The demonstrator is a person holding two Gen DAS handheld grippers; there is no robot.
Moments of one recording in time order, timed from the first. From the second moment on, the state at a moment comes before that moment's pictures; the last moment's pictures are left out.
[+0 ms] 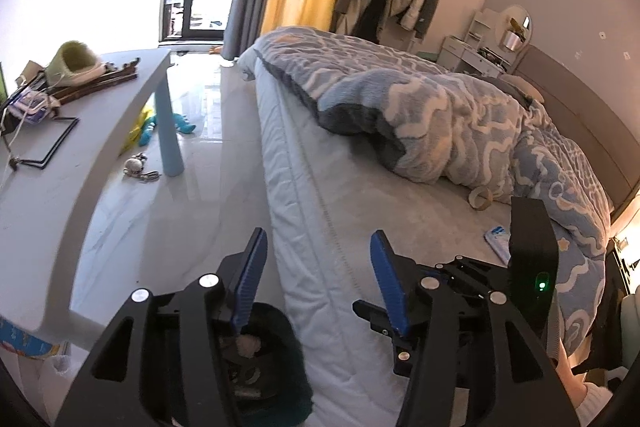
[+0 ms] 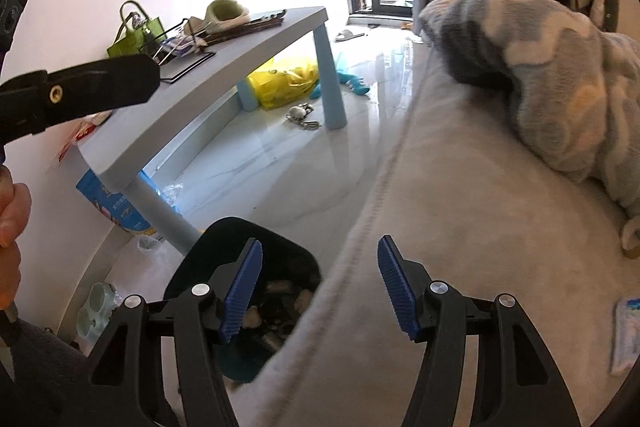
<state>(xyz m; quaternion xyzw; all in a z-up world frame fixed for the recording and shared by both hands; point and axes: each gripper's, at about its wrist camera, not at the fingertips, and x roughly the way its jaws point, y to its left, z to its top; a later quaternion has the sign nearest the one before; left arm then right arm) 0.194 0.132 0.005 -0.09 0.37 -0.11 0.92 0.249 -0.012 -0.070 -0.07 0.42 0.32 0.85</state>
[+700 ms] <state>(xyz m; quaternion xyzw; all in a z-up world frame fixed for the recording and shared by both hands) 0.226 0.034 0.000 -0.06 0.37 -0.15 0.91 0.261 -0.122 -0.069 -0.04 0.42 0.25 0.87</state>
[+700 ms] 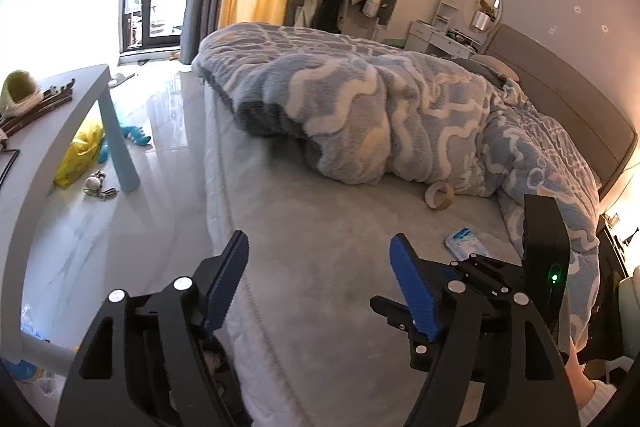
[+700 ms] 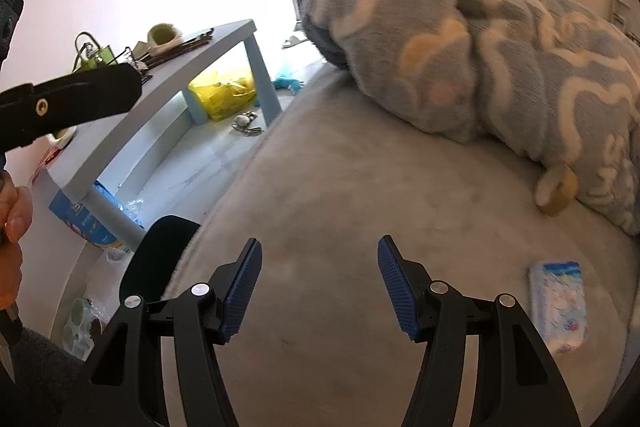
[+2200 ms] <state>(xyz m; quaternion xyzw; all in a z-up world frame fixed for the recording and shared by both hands) 0.277 -0.108 -0.030 0.00 0.36 -0.24 0.90 0.293 -0.279 -0.114 -0.02 0.47 0.13 0.87</state>
